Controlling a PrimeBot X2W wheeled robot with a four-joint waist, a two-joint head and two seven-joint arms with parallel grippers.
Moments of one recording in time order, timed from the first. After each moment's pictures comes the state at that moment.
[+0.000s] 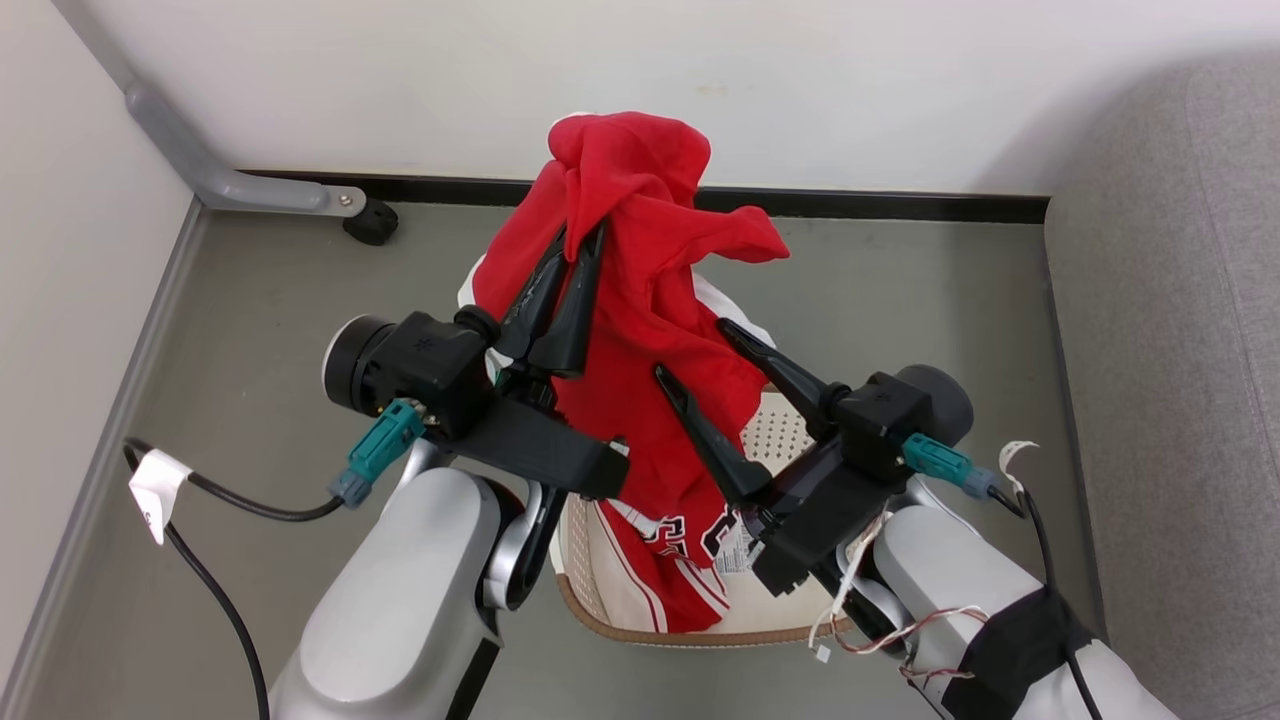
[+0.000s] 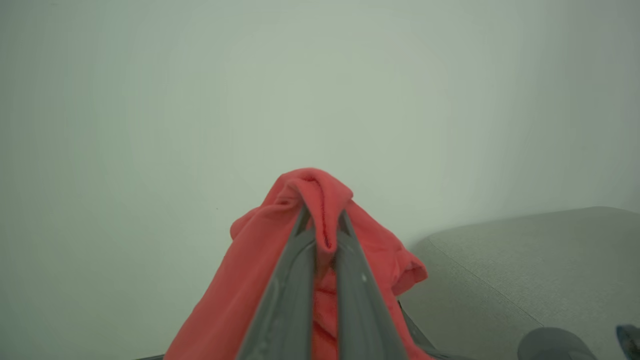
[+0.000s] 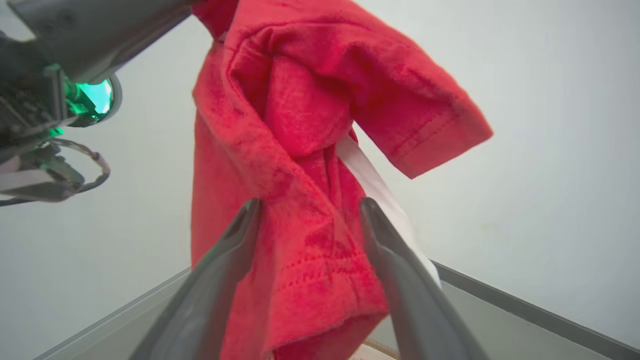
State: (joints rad) left arm -0.58 0.07 -0.50 0.27 -0.46 0.00 -0.25; right arm -0.59 -0.08 0.70 0.46 0.37 0.11 -0.26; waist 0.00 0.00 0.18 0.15
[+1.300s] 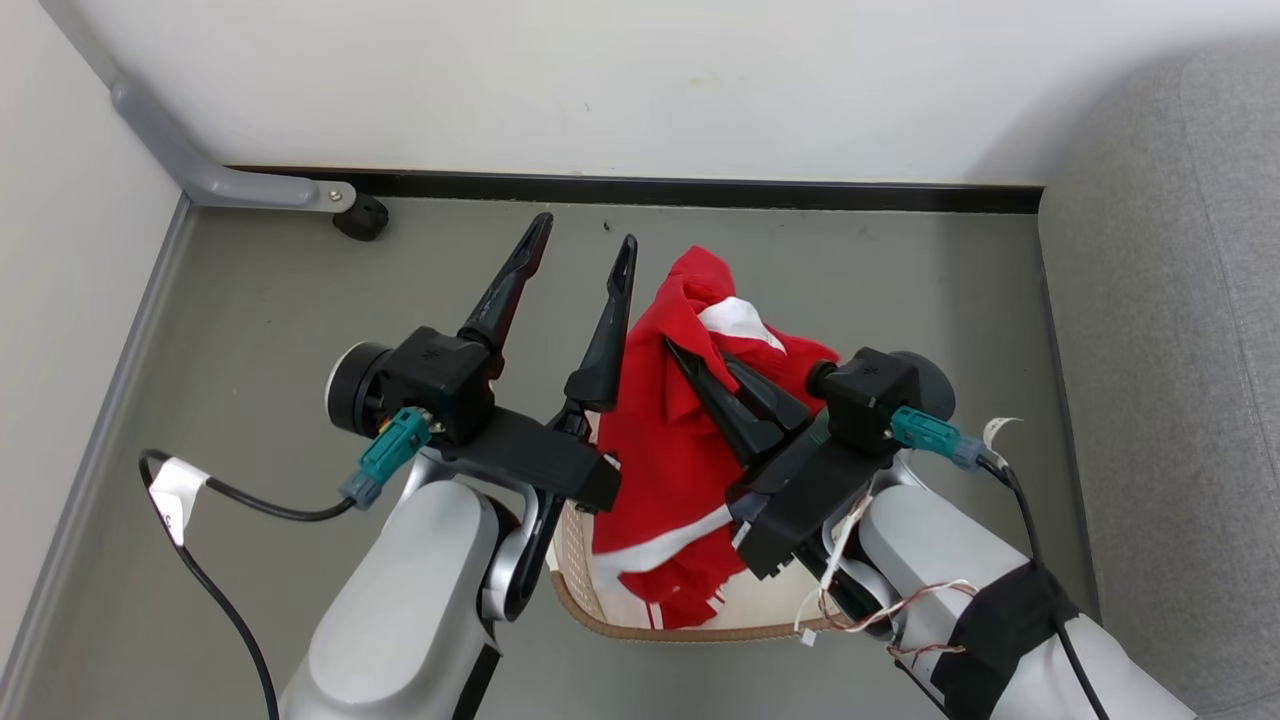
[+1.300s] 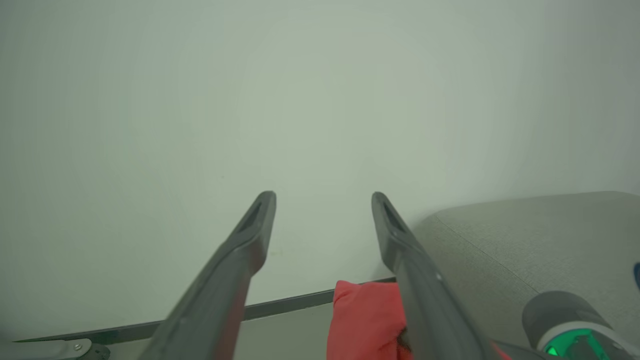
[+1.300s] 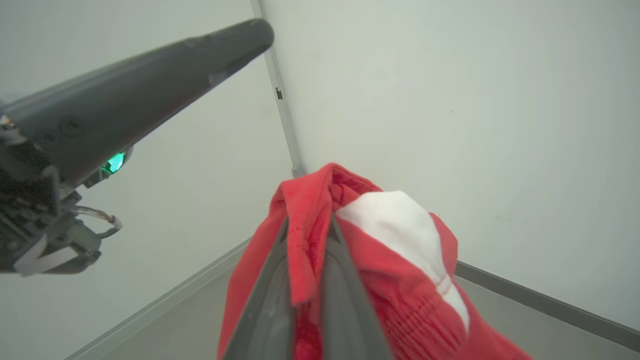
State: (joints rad) left arm -0.56 0.05 -0.48 0.35 -0.44 -0.01 -0.25; right arm -0.65 -0.07 0.77 0.51 0.48 0.11 -0.26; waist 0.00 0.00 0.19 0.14
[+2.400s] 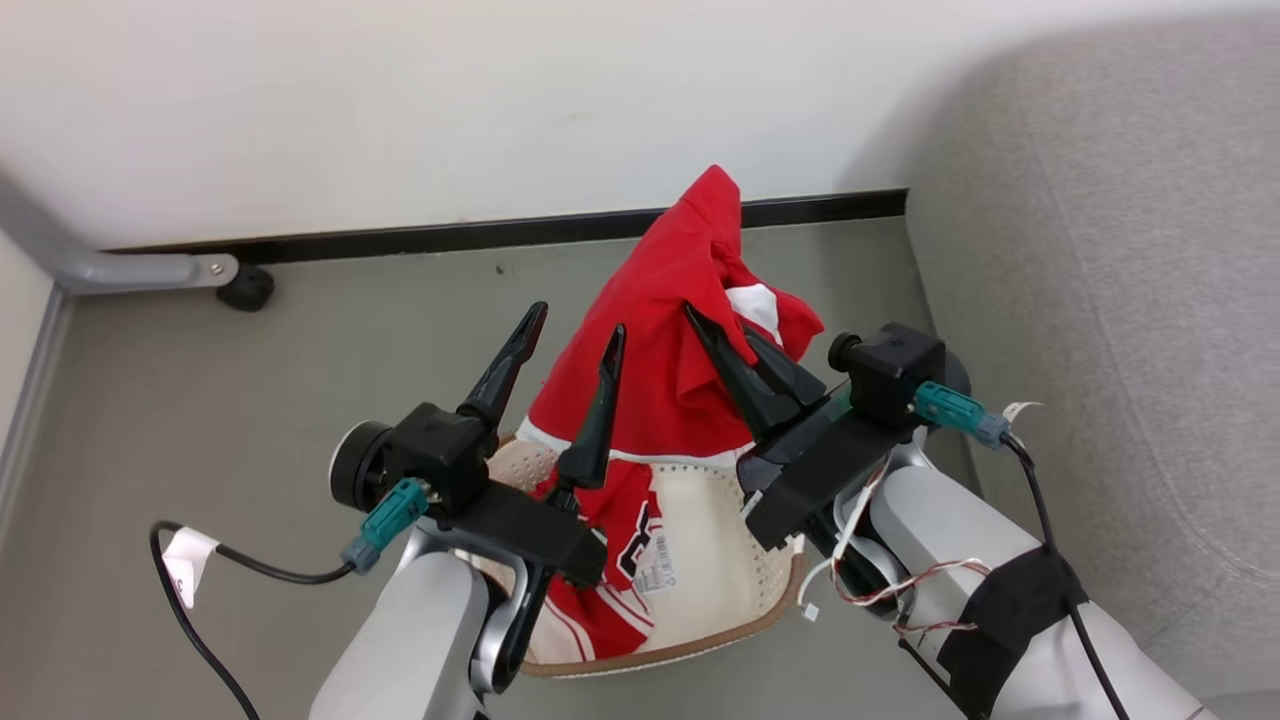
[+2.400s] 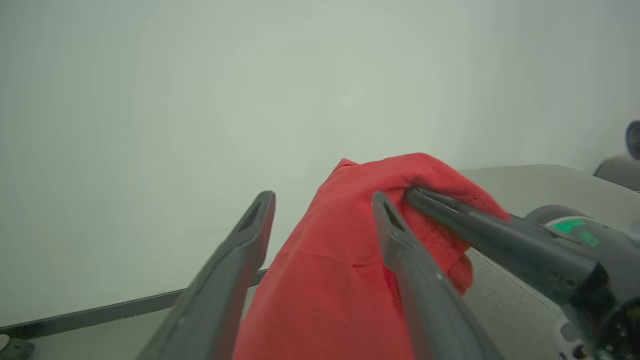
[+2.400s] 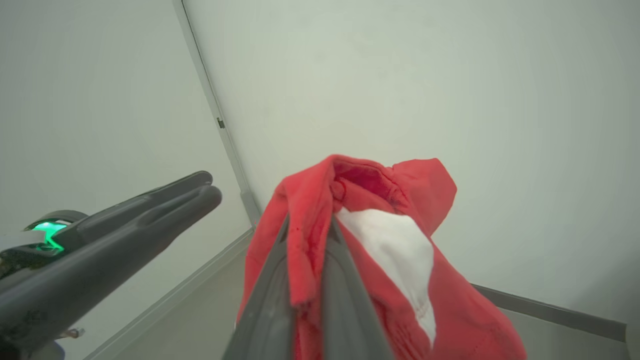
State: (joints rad) left arm -0.45 0.05 -0.45 0.36 -0.42 -0.06 -0.25; right arm -0.67 -0.07 0.74 0.51 0.53 0.10 -0.26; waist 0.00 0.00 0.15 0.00
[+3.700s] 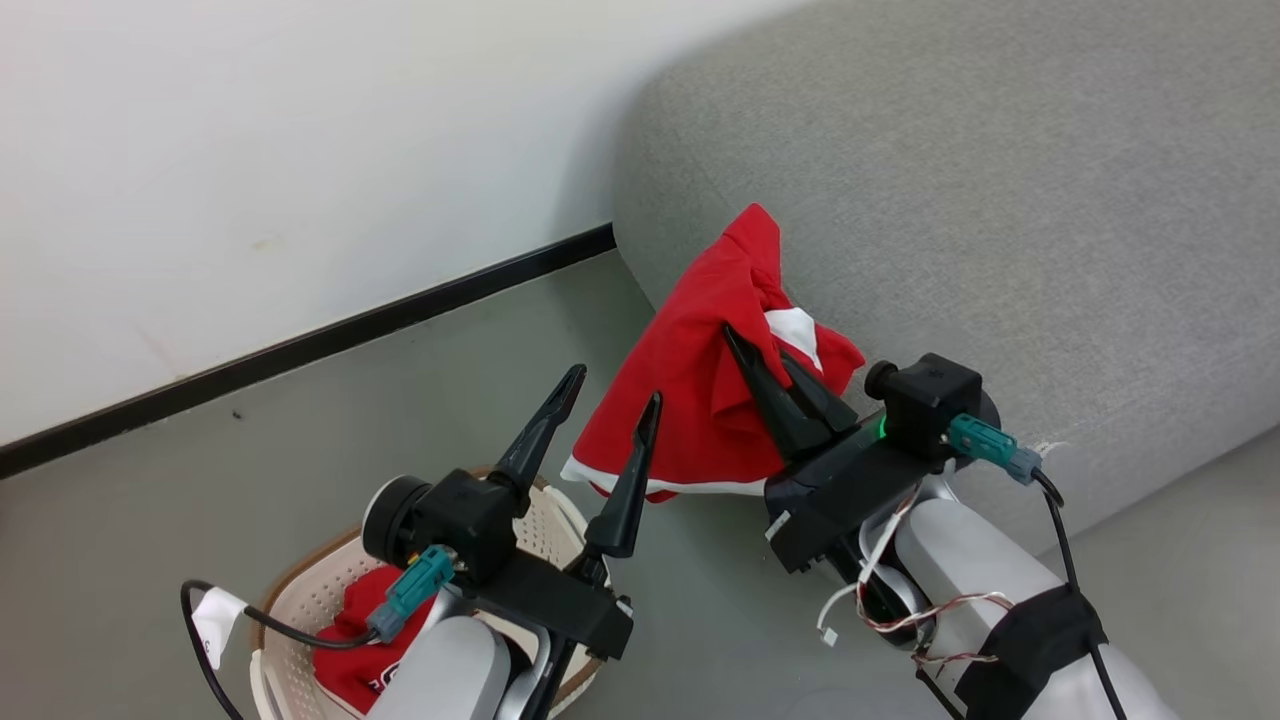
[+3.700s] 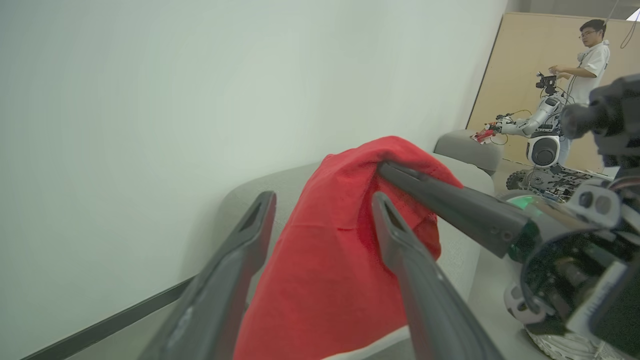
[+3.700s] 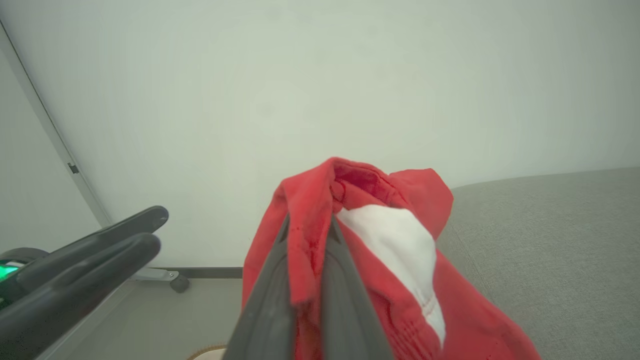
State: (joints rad) left arm -0.34 0.05 -0.48 0.28 -0.40 -0.09 -0.25; right arm -0.58 -0.07 0.65 0.48 0.49 0.09 -0.26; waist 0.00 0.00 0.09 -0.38
